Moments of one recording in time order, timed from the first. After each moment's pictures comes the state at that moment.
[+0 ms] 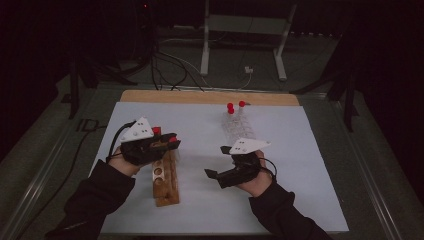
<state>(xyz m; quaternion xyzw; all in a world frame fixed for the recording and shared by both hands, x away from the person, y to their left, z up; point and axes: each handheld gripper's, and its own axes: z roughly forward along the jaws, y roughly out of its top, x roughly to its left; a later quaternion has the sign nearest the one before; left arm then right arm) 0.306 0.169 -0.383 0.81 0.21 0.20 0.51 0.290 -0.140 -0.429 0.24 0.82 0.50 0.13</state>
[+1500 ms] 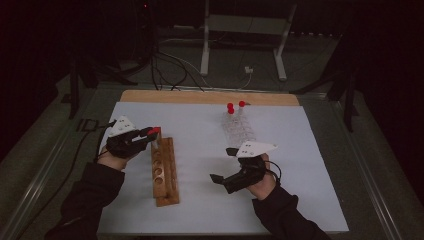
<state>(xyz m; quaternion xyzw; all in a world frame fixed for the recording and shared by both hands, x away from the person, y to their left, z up) 0.344 0.215 -0.433 0.78 0.33 0.24 0.47 0.287 -0.153 -0.436 0.23 0.82 0.52 0.12</state>
